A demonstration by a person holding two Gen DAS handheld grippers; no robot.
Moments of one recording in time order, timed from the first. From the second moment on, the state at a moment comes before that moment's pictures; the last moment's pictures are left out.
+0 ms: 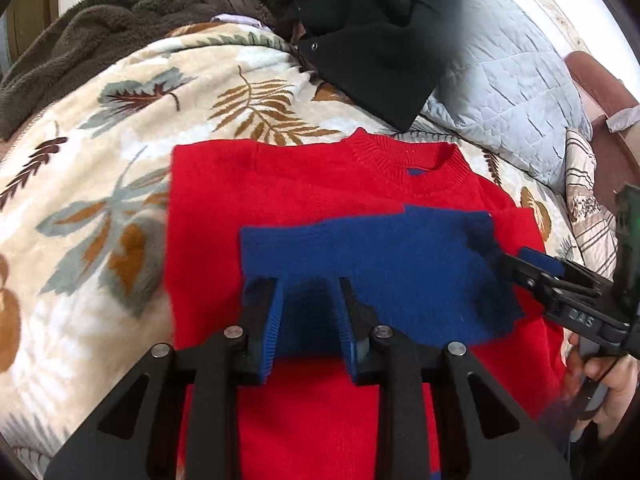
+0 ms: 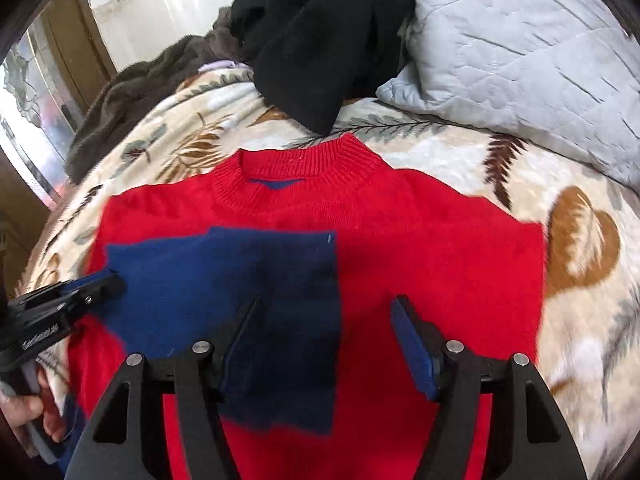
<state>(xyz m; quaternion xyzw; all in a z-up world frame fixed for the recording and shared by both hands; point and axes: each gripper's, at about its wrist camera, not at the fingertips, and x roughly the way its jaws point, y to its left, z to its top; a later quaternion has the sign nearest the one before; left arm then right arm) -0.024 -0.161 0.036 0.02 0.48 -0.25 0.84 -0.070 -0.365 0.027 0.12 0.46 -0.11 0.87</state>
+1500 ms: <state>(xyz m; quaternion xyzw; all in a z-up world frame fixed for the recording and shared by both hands) -0.221 -0.119 0.064 0.09 0.47 -0.21 0.85 -0.310 -0.296 0.054 0.19 0.44 -0.13 0.87</state>
